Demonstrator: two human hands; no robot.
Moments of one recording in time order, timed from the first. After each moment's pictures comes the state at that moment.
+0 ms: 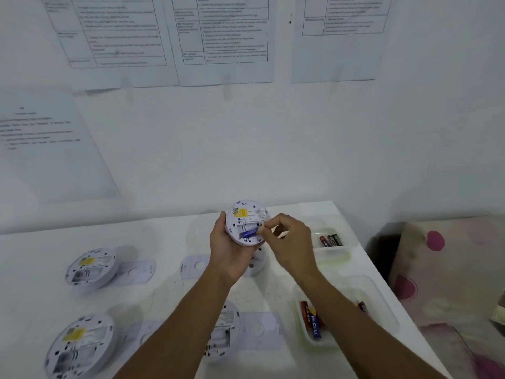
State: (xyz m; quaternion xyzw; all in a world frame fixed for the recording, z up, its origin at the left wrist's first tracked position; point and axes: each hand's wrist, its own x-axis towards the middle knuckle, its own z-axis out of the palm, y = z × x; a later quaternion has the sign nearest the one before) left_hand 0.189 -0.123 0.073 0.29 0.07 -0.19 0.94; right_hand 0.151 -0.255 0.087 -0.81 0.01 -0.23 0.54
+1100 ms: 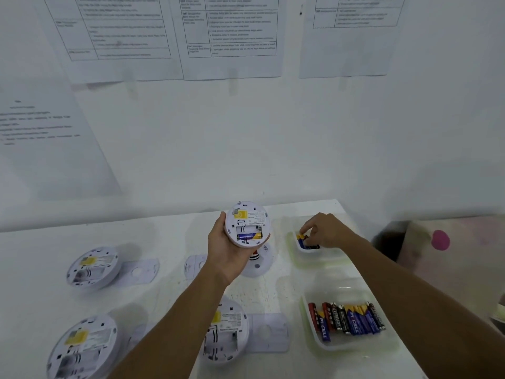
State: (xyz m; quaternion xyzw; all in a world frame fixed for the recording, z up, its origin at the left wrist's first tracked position) left_hand 0.202 -0.104 0.061 0.26 0.05 -0.21 0.94; right_hand 0.219 -0.357 0.073 -0.96 0.03 0.11 0.24
